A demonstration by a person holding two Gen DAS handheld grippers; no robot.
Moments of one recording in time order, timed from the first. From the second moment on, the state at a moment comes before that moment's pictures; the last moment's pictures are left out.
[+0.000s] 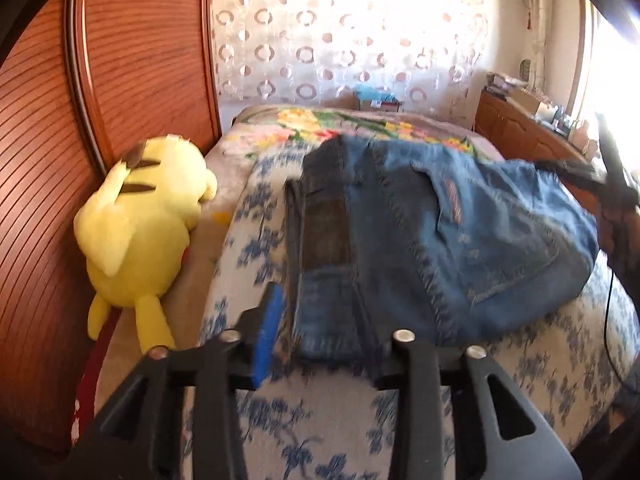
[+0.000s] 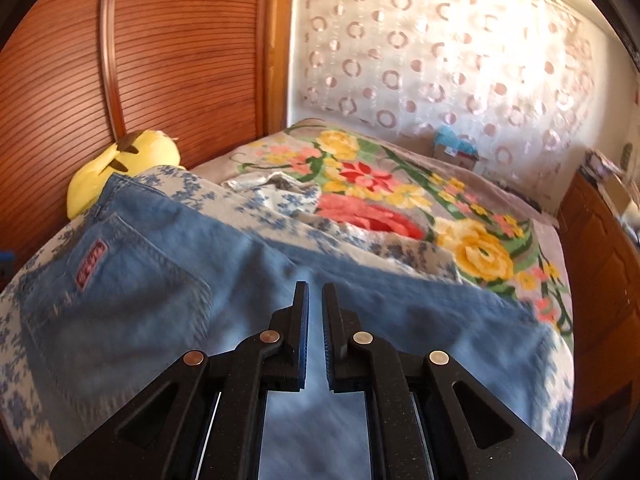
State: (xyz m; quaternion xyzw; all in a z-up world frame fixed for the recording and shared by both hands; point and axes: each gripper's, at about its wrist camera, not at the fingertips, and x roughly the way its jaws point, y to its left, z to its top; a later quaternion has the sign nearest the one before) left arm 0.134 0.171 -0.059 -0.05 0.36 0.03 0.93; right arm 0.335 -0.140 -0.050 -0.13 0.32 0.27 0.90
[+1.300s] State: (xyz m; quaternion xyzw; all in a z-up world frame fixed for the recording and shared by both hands) left arm 0.312 0.041 -0.073 0.02 0.34 -0.08 0.94; right arm 0.434 -0.292 -0.079 -0.06 0.41 0.16 0.89
